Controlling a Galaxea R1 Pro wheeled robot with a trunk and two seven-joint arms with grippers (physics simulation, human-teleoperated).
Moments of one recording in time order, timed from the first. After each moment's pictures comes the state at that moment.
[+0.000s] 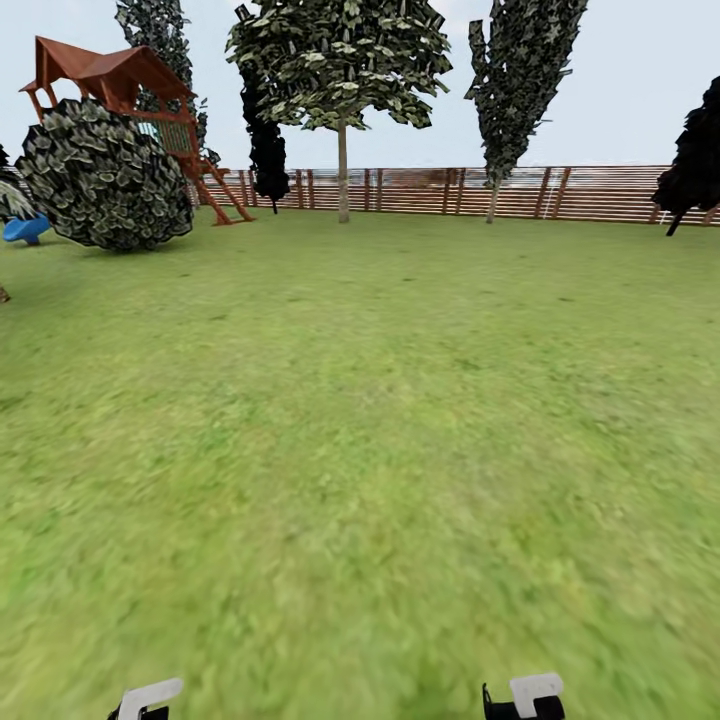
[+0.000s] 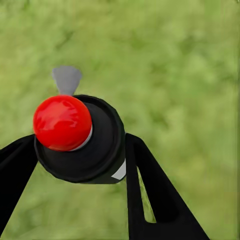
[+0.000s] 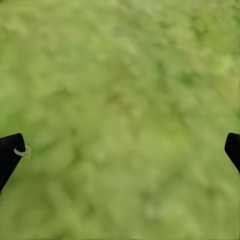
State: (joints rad) left arm -0.38 0.13 0.27 -0.08 -0.11 -0.42 0.17; right arm -0.41 -0.02 -0.18 -0.03 0.40 -0.54 -0.24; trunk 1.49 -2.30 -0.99
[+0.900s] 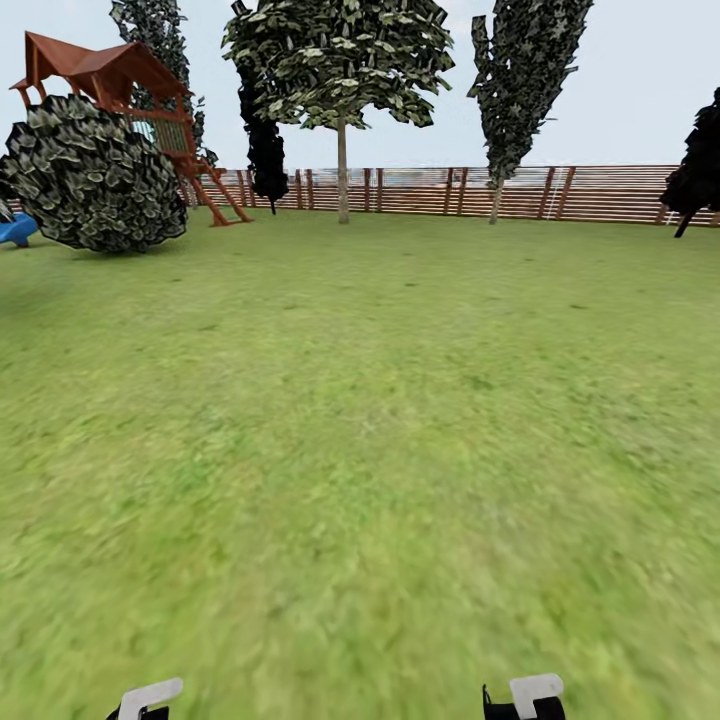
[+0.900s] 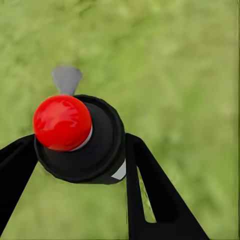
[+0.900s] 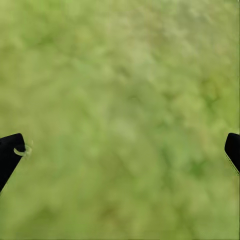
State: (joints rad) left arm -0.38 0.13 0.27 -0.08 -0.11 -0.42 0.17; right arm -0.40 -0.02 -0.18 -0.03 0.40 -0.54 -0.24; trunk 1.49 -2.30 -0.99
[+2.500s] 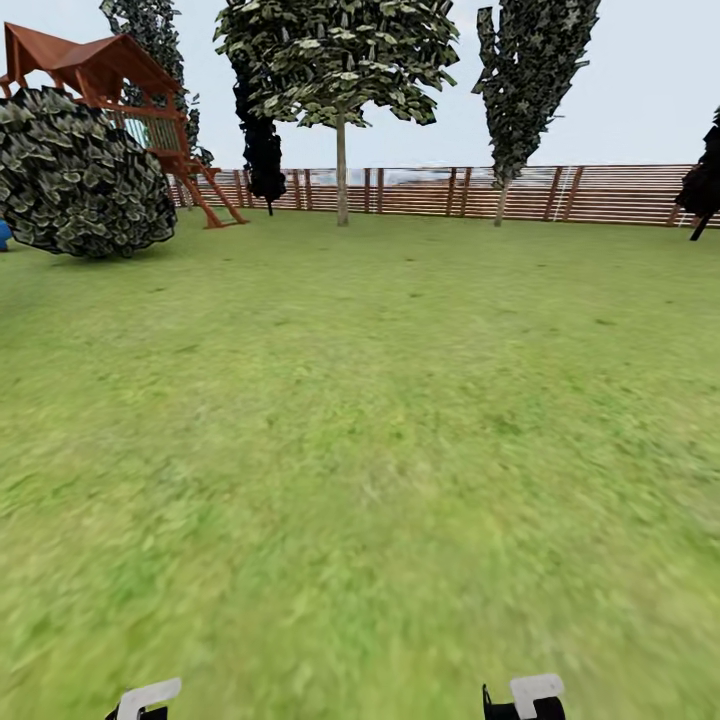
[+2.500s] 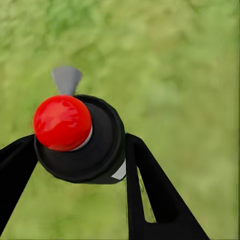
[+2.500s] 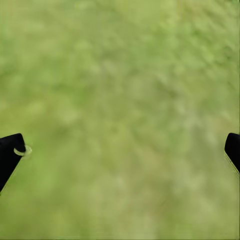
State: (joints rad) left arm -0.38 0.13 0.27 -0.08 -0.11 -0.42 0.18; right arm -0.40 -0.02 -0.18 -0.03 0.40 -0.54 -0.24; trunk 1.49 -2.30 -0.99
